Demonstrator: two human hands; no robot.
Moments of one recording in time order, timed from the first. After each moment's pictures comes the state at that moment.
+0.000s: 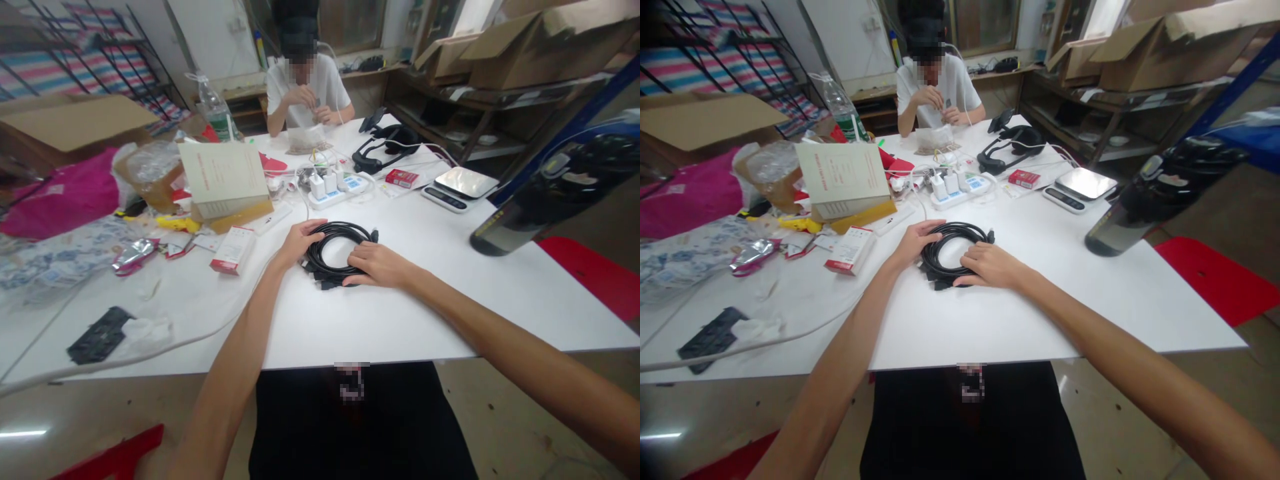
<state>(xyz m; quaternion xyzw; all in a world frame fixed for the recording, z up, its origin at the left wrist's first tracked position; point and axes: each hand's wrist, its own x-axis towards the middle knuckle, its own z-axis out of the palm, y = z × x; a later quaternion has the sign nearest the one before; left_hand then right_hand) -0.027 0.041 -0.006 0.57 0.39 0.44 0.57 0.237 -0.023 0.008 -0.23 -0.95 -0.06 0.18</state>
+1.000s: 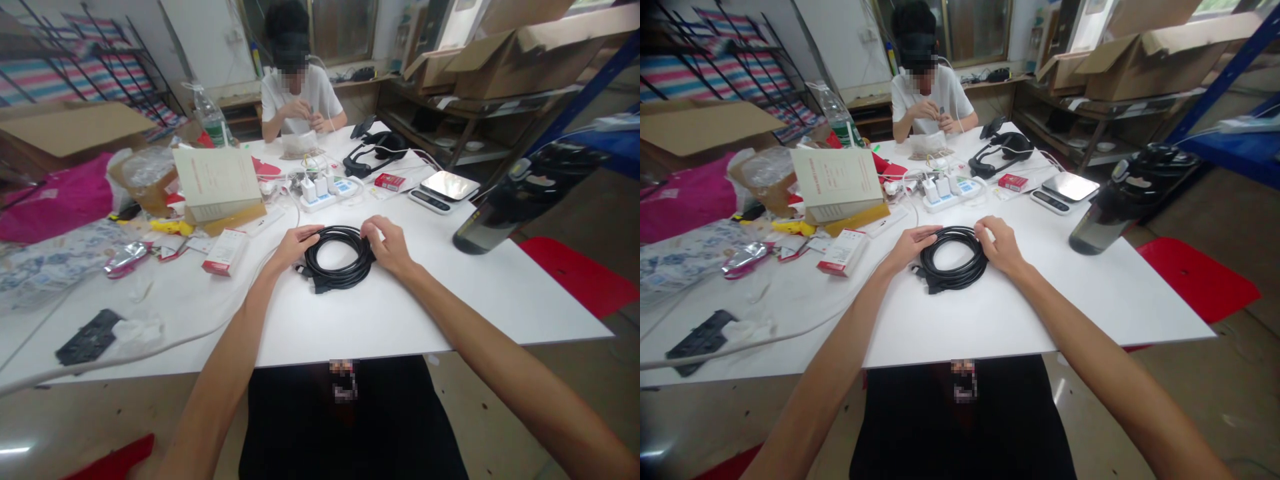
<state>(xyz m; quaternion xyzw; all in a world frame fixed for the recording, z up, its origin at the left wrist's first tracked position) -0.019 0.026 0.003 0.65 0.39 0.42 0.50 0.261 -0.015 0.016 -0.46 -0.76 0.11 0.45</state>
